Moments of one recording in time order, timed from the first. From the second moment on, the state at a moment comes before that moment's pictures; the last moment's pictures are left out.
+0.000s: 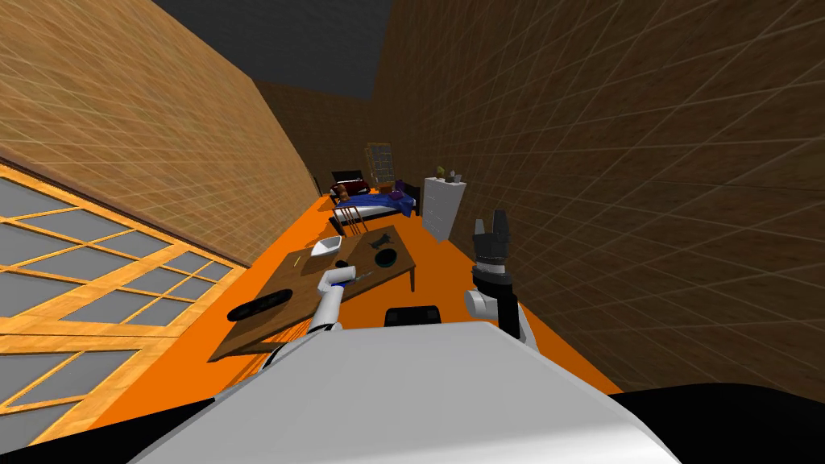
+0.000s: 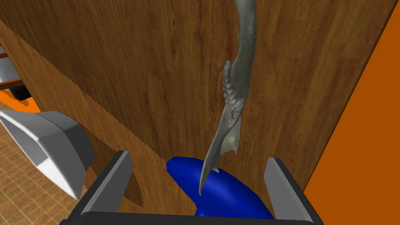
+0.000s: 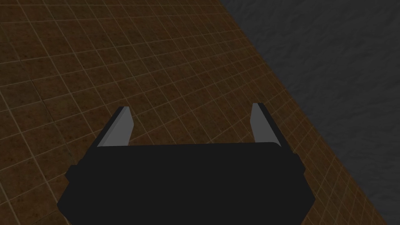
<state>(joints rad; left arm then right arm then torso) -0.22 0.16 0.37 -1.19 -0.14 0.95 0.13 0.50 0.02 0.05 -2.36 0.06 -0.48 0.10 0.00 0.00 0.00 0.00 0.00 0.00</state>
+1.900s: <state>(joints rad) -0.34 0.17 0.44 -0.85 -0.19 1.09 0.21 0.50 0.02 0.05 -2.36 0.06 -0.48 0.10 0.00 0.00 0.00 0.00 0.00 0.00</state>
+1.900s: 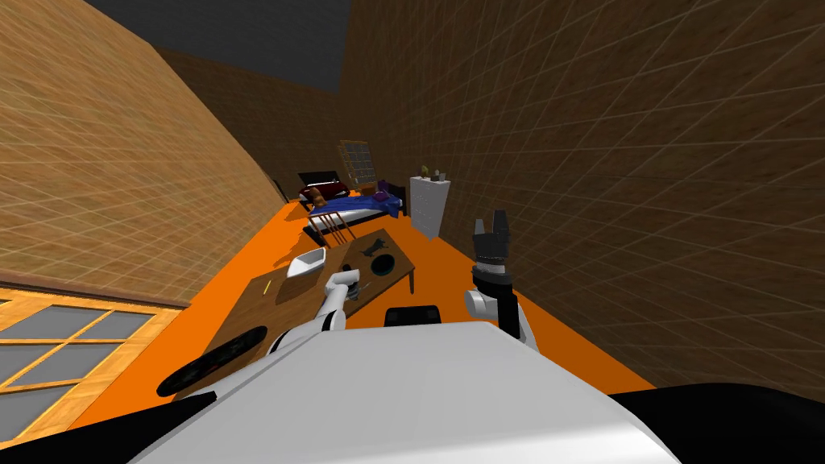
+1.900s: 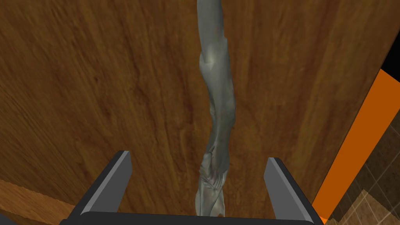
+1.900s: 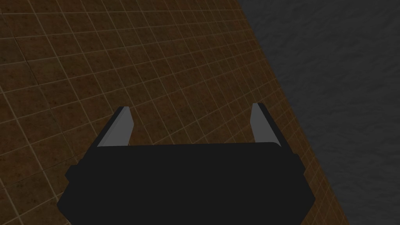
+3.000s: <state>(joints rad) -0.34 0.17 0.43 -0.92 -0.17 1.15 0.12 0.50 0.02 0.05 -2.36 0.06 -0.48 0.10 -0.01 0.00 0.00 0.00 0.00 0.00</state>
